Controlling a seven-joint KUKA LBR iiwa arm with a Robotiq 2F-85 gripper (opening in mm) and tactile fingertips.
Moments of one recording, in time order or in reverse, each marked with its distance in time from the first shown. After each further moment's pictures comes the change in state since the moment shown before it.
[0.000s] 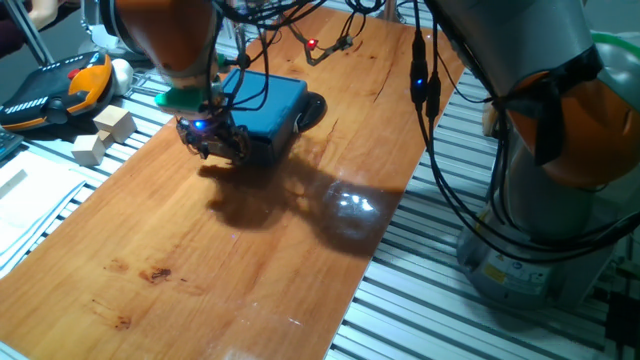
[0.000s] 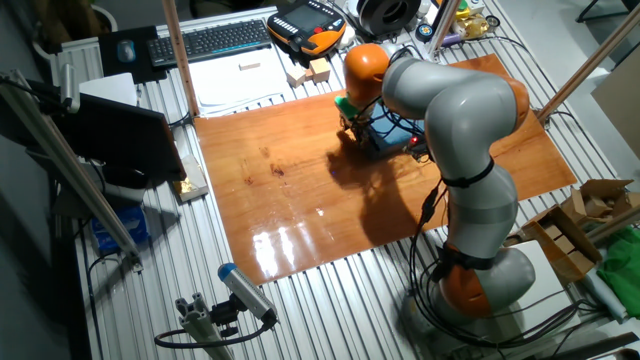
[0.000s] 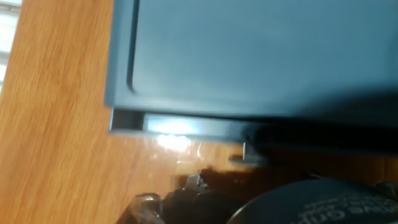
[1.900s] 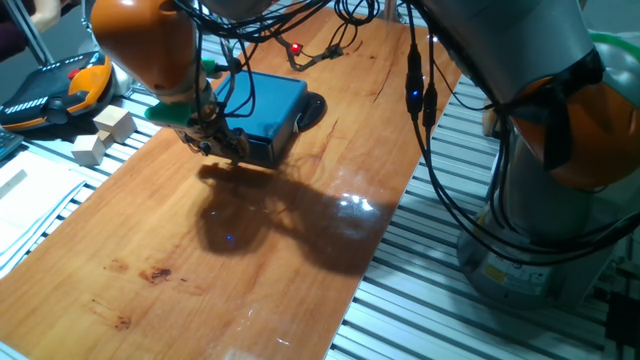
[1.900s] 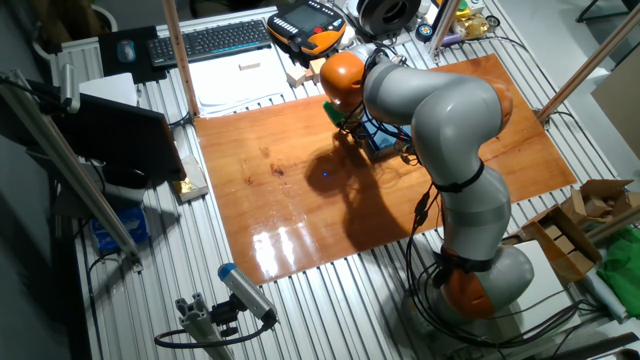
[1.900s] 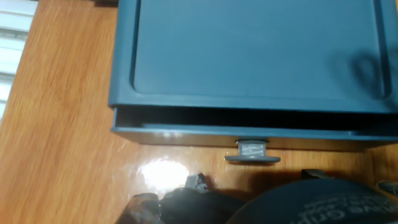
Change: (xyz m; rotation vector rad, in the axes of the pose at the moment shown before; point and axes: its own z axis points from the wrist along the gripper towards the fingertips) arm -0.012 -0.003 -0.002 0.029 -0.136 0.065
